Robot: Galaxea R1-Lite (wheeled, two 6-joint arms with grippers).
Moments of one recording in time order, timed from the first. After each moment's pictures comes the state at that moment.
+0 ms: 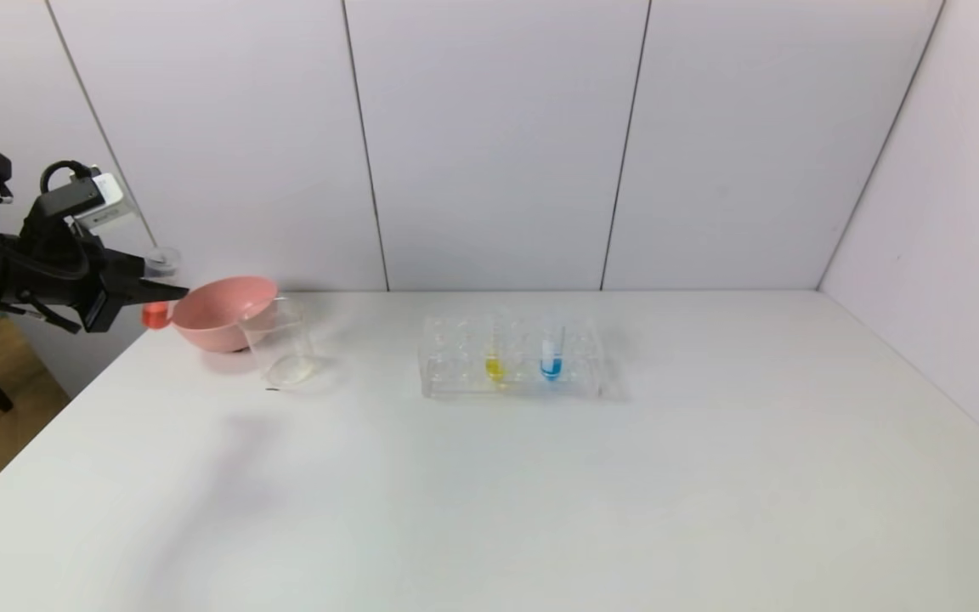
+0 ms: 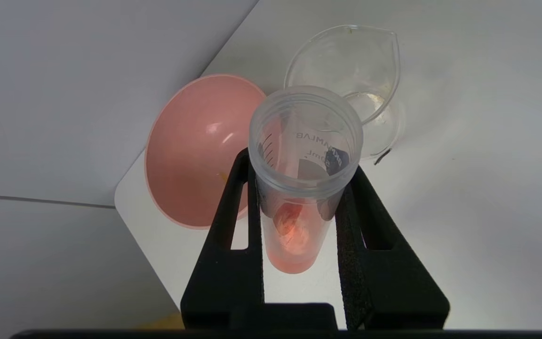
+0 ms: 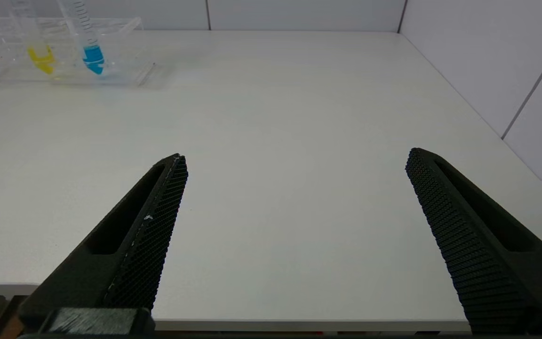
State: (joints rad) left arm 0.34 1.85 -1.47 0.29 -0.71 1.02; right arm 0.00 0.00 0.00 0.00 0.00 0.00
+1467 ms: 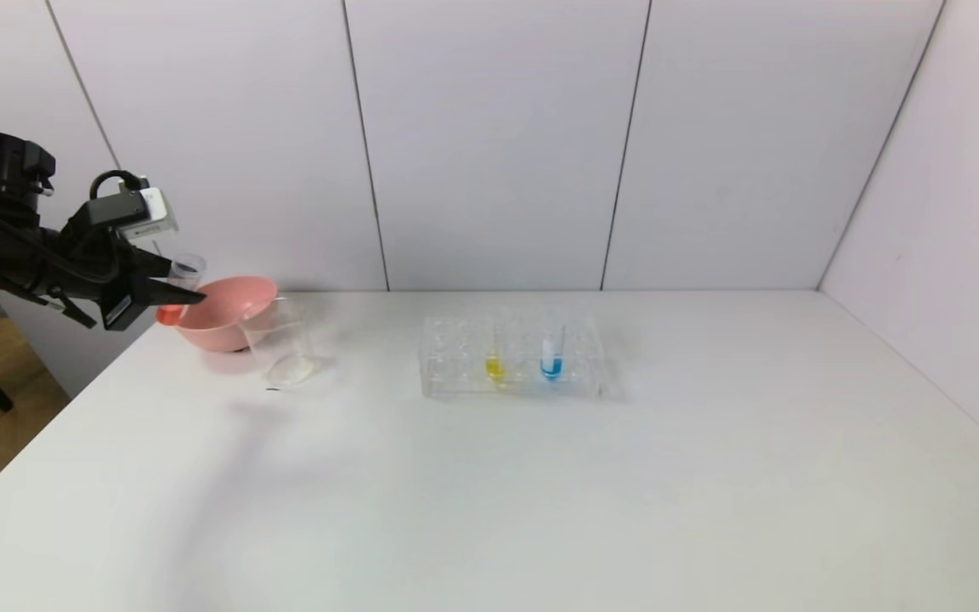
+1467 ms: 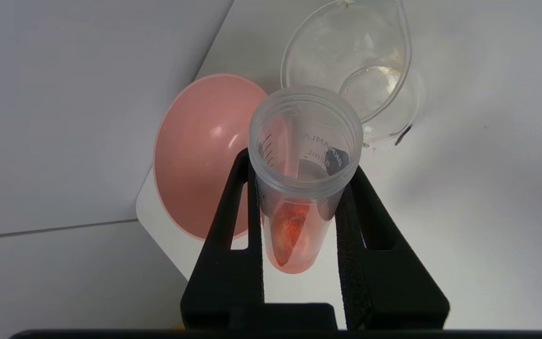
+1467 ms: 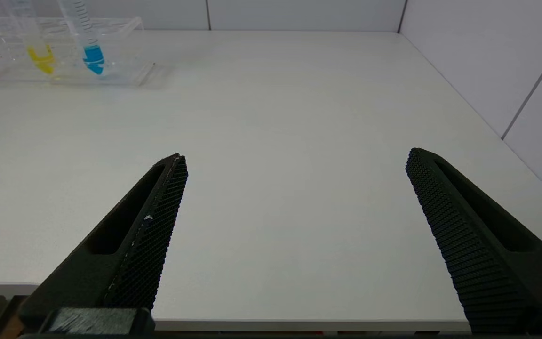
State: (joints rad) left arm 0.28 1.92 -1.60 0.41 -0.60 1.20; right arm 0.00 0.00 0.00 0.00 0.00 0.00
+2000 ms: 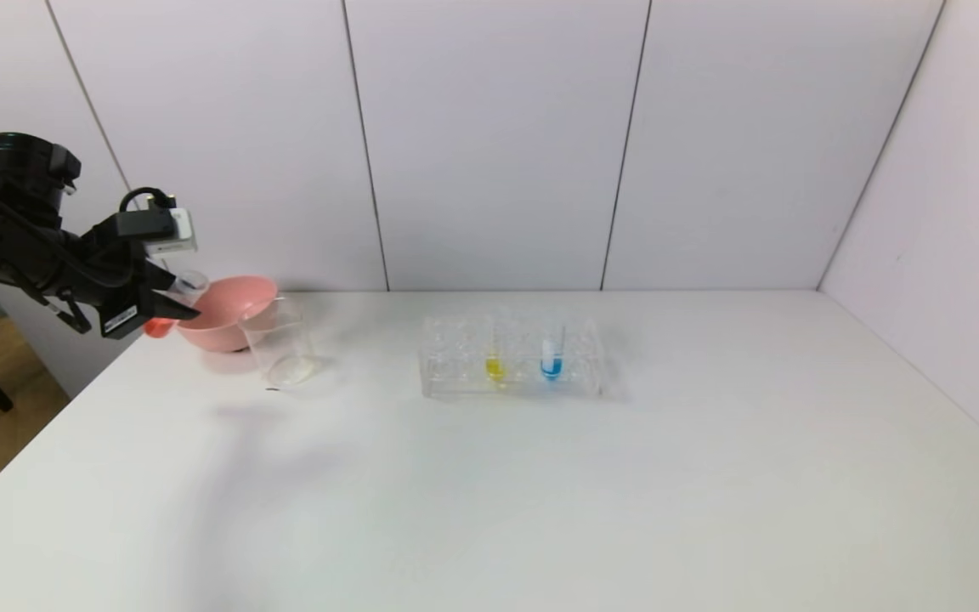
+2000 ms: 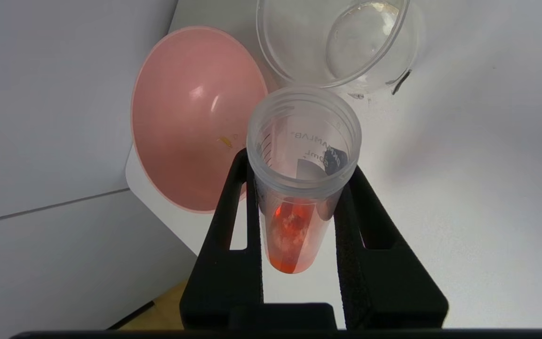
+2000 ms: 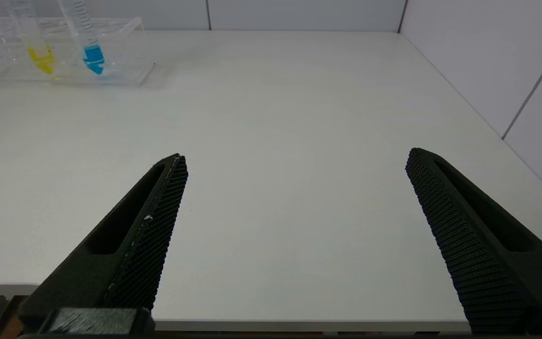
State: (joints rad) left arm 0.24 1.97 -1.70 0.56 -0.43 1.27; right arm 0.00 0.00 0.00 0.00 0.00 0.00
